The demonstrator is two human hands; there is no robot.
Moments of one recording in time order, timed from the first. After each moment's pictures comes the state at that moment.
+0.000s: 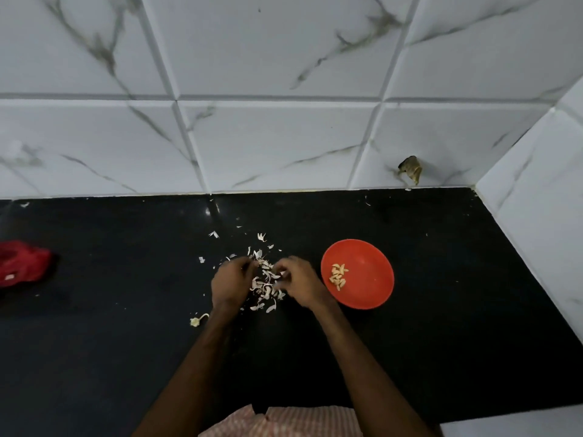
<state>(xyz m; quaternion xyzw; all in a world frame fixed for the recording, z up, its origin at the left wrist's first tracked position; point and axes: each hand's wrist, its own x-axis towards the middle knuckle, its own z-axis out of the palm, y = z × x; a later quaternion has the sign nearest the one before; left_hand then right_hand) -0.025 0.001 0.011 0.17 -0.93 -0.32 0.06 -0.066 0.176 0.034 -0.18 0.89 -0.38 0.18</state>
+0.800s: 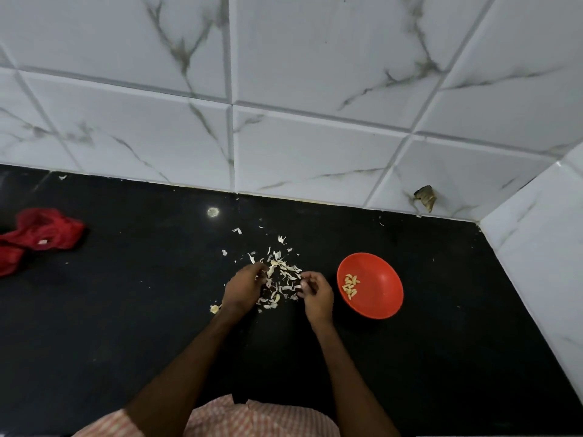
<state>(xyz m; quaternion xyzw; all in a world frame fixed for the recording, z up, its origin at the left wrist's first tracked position) 0.002 -0.031 -0.012 0.13 -0.92 -0.38 0.00 -0.023 0.155 -0.015 0.08 0.79 -0.61 0.05</state>
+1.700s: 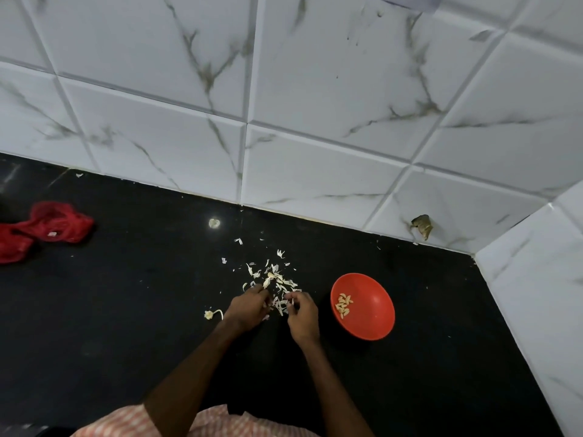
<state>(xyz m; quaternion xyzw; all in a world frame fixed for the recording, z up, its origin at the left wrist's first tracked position) 0.009 -0.010 -0.016 0.01 -0.96 -0.25 -0.08 -0.017 0.154 -0.009 -0.06 0.90 -0.42 0.08</state>
